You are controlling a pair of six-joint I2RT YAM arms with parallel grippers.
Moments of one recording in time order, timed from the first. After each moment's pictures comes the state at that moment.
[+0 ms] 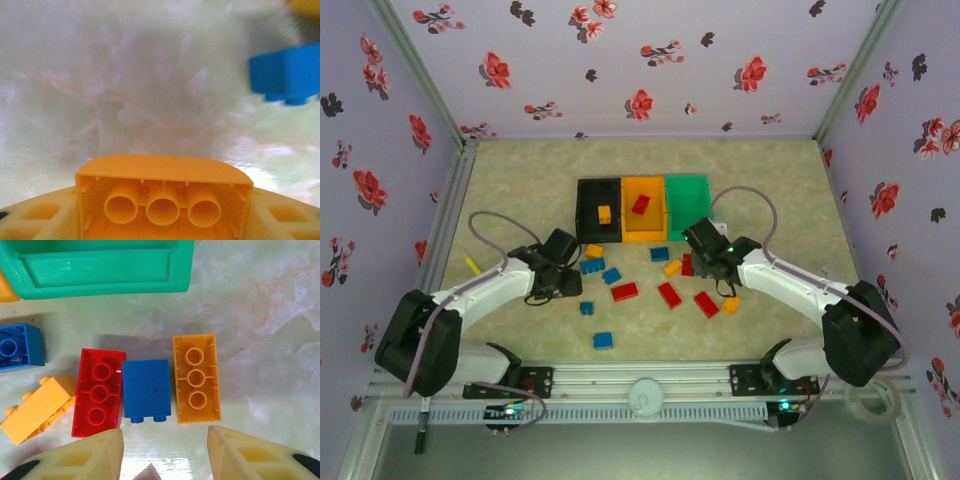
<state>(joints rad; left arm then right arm) -0.57 1.33 0.73 -0.70 -0.13 -0.63 0.68 1.35 0.83 -0.65 0.31 0.61</state>
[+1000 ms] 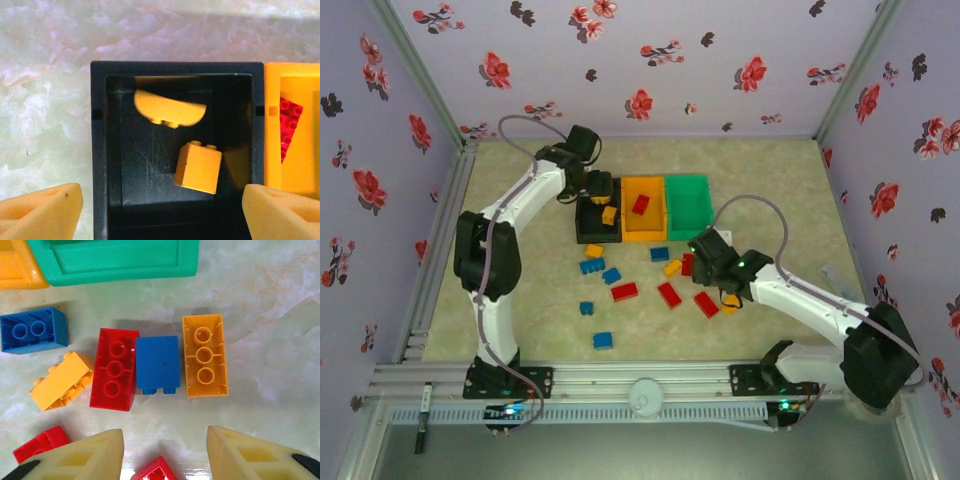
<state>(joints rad) -0.43 1.97 1.74 -0.85 -0.08 -0.41 0.73 1.20 0.75 -0.63 0.29 0.66</state>
